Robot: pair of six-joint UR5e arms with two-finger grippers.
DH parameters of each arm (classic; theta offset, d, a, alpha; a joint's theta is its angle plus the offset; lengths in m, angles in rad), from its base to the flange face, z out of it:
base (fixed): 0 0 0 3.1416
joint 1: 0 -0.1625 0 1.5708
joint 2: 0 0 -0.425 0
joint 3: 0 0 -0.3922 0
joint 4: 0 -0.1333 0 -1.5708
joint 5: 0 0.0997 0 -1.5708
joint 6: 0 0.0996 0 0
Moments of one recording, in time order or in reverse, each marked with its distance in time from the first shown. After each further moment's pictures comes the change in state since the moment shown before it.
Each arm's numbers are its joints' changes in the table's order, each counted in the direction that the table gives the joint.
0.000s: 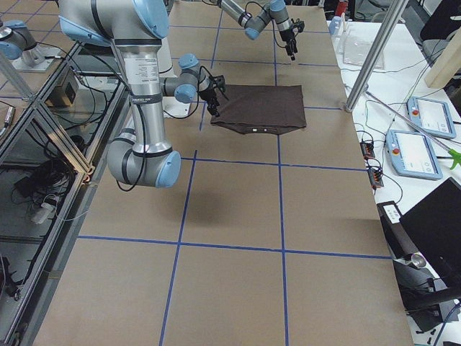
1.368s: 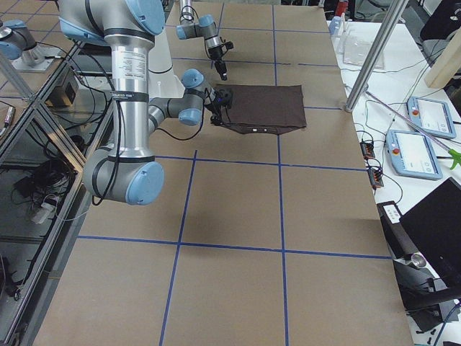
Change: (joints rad) left arm -0.695 -0.308 0.509 -0.012 0.496 -1.001; right arm -0.116 0.246 -0.009 -0.423 0.110 0.117
